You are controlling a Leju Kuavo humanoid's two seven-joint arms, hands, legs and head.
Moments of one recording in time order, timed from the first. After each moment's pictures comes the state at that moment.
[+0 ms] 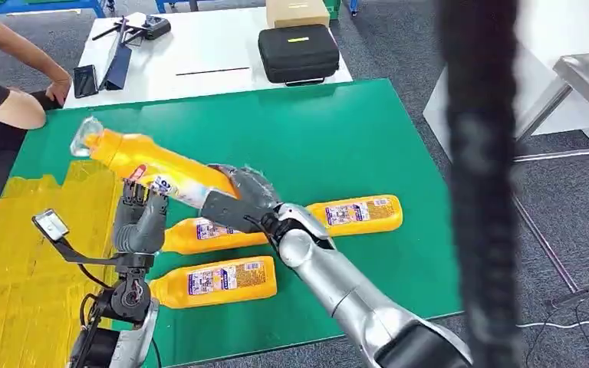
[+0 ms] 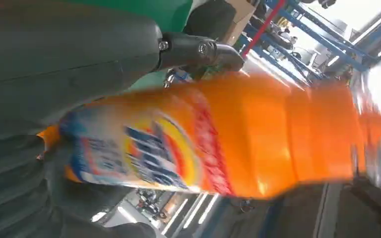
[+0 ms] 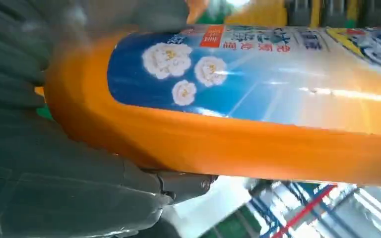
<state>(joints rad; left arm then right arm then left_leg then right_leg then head) -0.23 -0.14 -0.13 -1.32 0.66 -0.24 -0.32 -0.62 0.27 0.57 -0.83 0.54 -0.13 -0.24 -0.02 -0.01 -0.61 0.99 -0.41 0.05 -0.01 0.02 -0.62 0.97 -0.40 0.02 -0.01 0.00</state>
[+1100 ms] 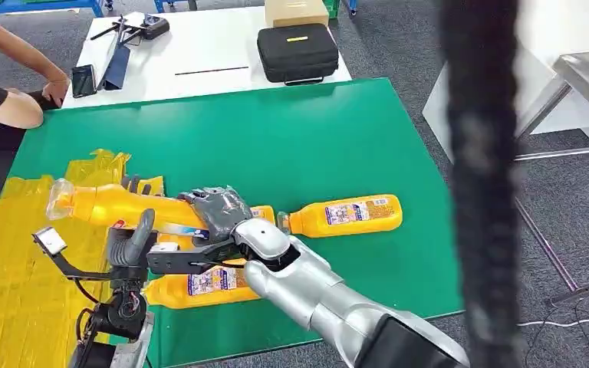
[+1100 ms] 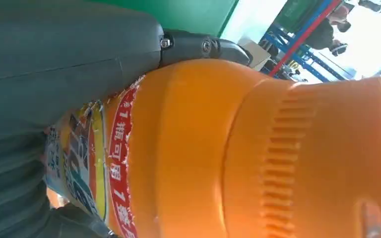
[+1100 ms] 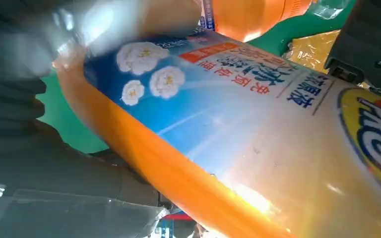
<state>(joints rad) -0.18 -0.13 -0.09 -1.31 0.62 -0.18 -0.30 -0.70 0.33 0.91 -0.70 0.92 -0.20 0.02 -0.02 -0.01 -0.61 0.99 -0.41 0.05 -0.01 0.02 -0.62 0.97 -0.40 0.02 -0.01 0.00</state>
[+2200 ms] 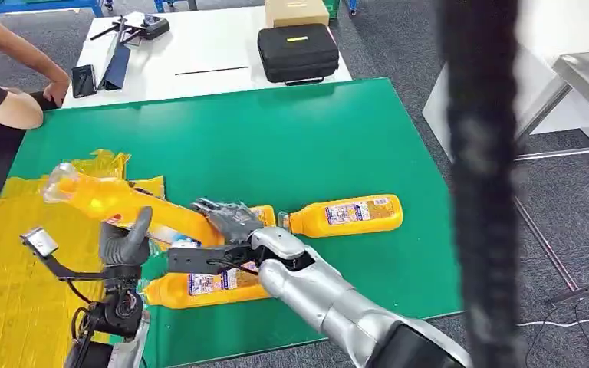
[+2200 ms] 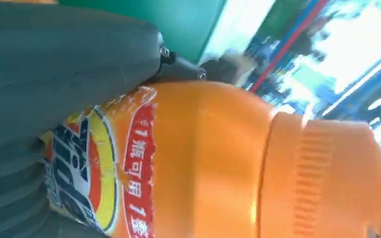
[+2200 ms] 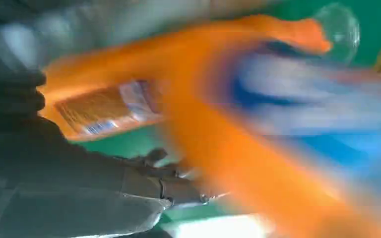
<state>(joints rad) -0.18 -0.11 -0.06 -1.36 0.53 -0.09 -0.41 -0.62 0.26 0.79 -0.76 0.67 -0.12 -0.04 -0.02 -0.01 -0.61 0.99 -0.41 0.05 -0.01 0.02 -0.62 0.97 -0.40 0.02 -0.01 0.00</state>
